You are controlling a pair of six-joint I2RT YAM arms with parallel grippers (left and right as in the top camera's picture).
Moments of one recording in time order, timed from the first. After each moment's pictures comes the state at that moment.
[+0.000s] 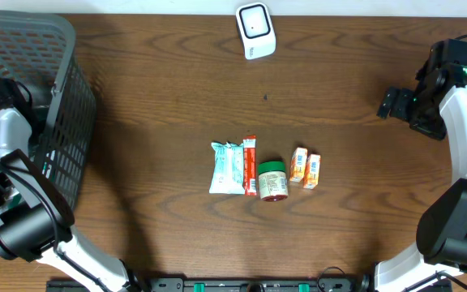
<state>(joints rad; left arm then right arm) 0.56 1.97 1.38 -0.74 -0.19 -0.04 -0.23 1.80 1.53 -1.08 0.02 0.23</state>
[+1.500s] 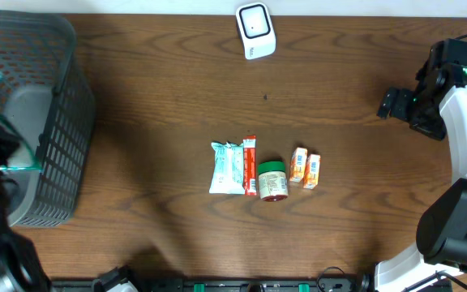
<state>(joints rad) 0.54 0.88 1.48 -0.79 0.13 -0.46 -0.23 1.80 1.53 -1.08 0.02 0.23</state>
